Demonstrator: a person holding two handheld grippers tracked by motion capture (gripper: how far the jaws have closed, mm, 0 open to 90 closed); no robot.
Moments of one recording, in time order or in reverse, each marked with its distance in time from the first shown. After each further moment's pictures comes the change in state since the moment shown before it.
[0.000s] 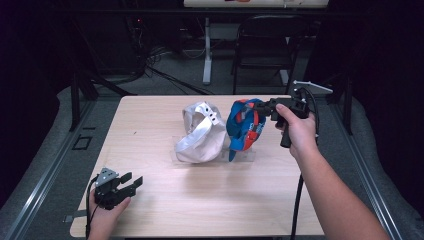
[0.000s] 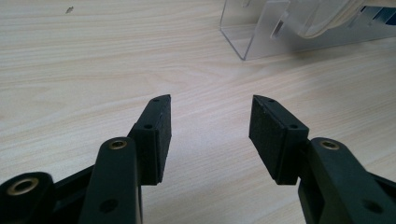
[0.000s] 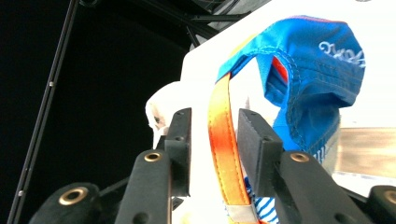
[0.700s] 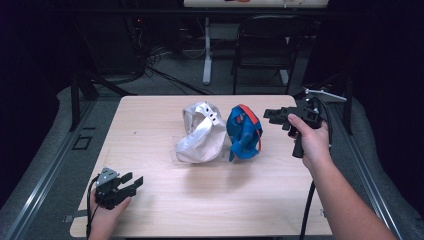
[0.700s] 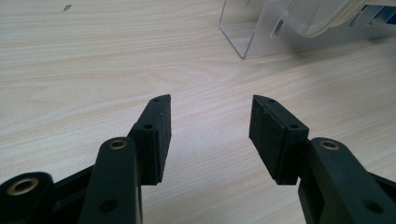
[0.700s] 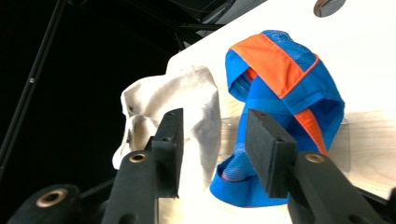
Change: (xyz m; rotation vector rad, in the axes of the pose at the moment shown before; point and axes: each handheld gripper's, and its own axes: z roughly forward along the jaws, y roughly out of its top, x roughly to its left) left arm 0.000 0.000 0.002 0.012 -0.005 -0.001; right arm -0.022 -0.012 -0.026 -0.026 -0.052 -0.064
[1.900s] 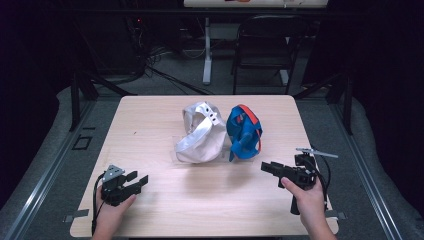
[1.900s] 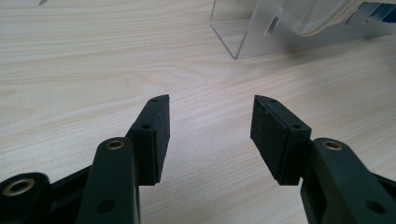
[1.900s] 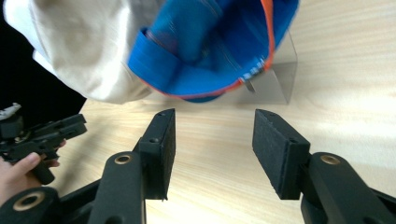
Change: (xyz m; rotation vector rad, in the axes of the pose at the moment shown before) left arm -0.003 0.004 0.014 0.024 -0.035 -0.001; right arm -0.060 -0.129 0.006 -0.053 -0.096 -0.301
